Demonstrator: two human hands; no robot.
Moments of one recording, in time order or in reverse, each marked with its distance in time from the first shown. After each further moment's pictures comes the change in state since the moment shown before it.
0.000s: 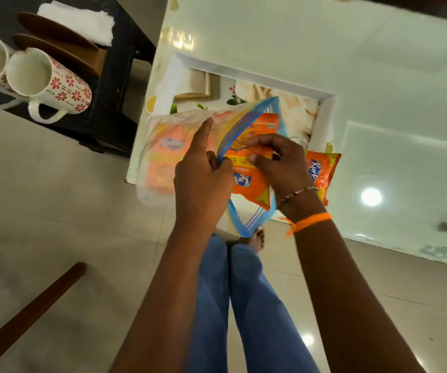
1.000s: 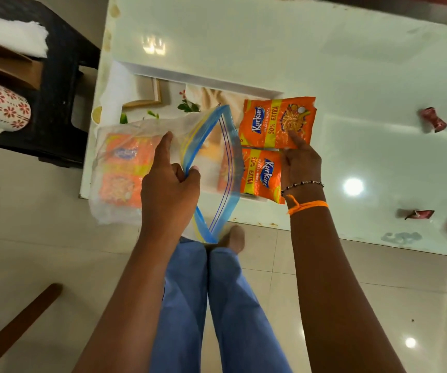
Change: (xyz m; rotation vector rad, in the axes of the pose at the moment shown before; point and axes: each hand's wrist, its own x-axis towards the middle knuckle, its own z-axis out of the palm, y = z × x) left_hand -0.008 0.000 0.043 0.092 -0.051 -0.005; right_hand 0.061 0.082 -0.111 0.303 0.444 0.313
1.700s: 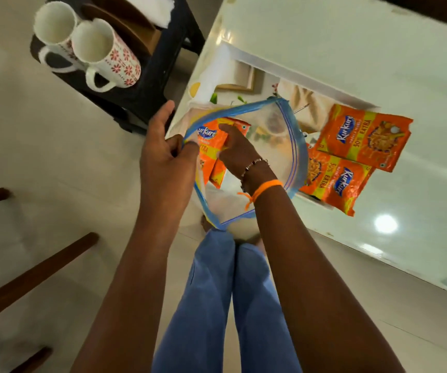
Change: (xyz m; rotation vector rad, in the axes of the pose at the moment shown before) left_hand -0.012 -0.030 -0.113 -0.405 0.268 -0.119; right_hand -0.132 0.026 0.187 -0.735 -0.745 -0.288
